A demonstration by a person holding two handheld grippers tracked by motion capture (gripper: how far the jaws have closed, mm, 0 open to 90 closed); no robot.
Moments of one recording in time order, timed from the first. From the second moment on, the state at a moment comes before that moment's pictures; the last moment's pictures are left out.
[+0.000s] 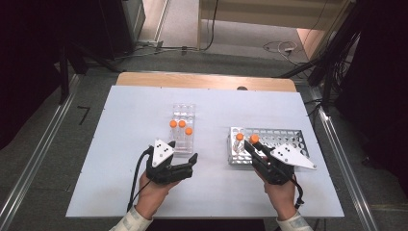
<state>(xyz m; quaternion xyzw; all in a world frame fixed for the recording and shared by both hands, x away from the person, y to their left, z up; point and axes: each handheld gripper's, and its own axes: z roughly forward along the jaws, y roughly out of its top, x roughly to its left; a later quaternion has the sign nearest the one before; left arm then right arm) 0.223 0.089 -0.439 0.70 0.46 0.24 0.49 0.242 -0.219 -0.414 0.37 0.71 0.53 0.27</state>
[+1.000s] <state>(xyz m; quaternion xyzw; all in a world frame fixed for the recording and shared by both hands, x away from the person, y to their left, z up) 0.220 0.089 -0.436 0.70 0.46 0.24 0.50 0.230 -0.172 -0.442 0.31 0.77 0.53 0.20</state>
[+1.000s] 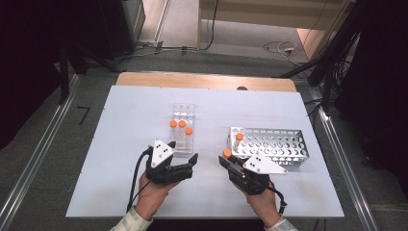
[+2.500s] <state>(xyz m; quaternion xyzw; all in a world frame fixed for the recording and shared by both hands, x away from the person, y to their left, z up) 0.203 0.072 -0.425 0.72 0.41 0.21 0.53 0.230 -0.119 -0.457 0.27 0.80 0.51 0.17</state>
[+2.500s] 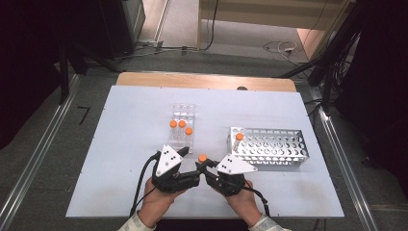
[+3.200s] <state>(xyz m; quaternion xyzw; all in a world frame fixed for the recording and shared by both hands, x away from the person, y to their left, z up) 0.202 0.068 -0.431 0.73 0.39 0.20 0.52 0.229 -0.113 -0.458 0.26 0.80 0.51 0.16</state>
